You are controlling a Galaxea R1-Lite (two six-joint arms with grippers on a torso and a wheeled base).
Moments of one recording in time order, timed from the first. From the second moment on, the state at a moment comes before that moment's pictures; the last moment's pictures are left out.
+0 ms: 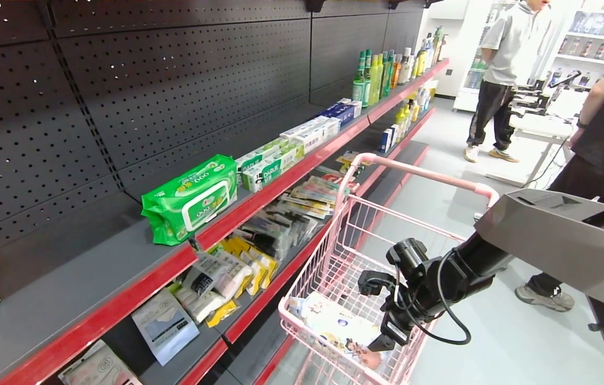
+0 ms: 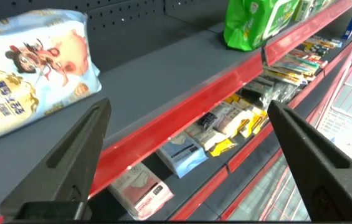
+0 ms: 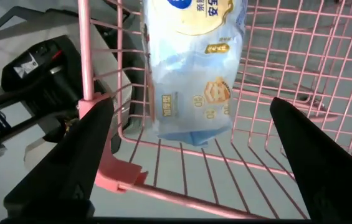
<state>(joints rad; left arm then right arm) 0.18 0.00 0.00 0.00 0.00 0.01 0.36 2.39 -1.07 -0.08 0.26 -0.63</state>
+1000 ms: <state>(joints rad) 0.18 0.00 0.00 0.00 0.00 0.01 0.36 2.40 -1.08 -0.08 0.31 -0.63</state>
